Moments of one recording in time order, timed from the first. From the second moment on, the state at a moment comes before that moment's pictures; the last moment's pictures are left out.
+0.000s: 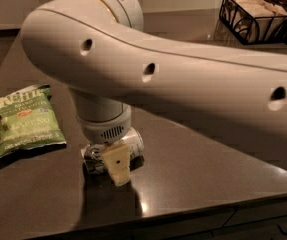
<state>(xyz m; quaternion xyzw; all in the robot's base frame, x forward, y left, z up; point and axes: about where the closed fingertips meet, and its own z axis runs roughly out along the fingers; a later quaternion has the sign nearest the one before) 0.396 0.065 0.857 -0.84 0.53 -0.04 0.06</state>
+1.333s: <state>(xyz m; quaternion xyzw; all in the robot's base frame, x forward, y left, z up) 0.423 0.044 0.894 -0.81 0.57 0.03 0.09</state>
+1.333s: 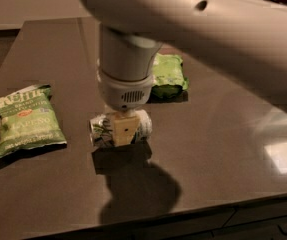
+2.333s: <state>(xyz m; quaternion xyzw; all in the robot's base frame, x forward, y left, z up) 0.450 -0.003 0.936 -0.70 0.62 0.19 0.29</state>
